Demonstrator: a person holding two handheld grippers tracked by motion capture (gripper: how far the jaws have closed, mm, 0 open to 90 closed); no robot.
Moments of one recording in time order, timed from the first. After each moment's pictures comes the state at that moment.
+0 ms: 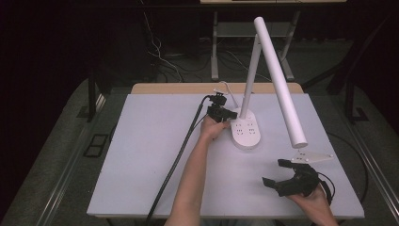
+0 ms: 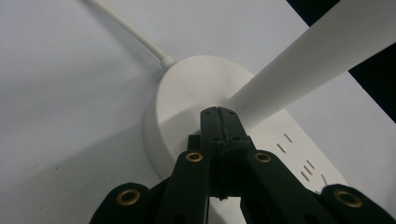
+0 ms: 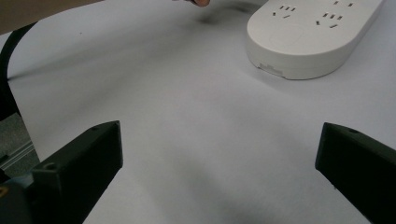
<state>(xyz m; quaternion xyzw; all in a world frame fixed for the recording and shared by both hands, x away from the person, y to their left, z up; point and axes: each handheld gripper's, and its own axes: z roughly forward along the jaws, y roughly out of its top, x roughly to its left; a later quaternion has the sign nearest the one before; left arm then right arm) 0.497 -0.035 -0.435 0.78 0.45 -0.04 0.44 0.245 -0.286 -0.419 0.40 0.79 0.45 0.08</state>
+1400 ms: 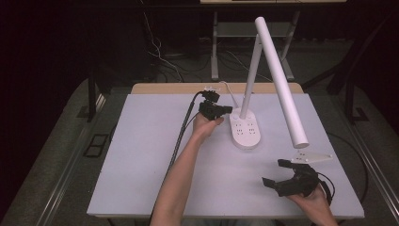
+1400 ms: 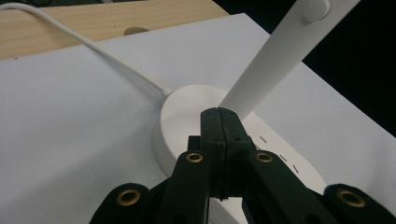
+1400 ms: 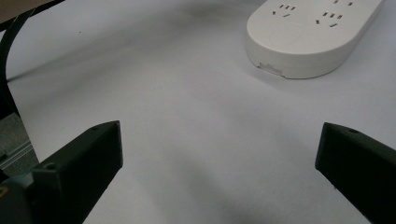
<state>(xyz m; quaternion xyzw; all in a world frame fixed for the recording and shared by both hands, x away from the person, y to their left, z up) 0.482 -0.006 -0.406 0.78 0.39 0.01 0.49 0.246 -0.286 -0.421 0.40 0.79 0.45 0.08</state>
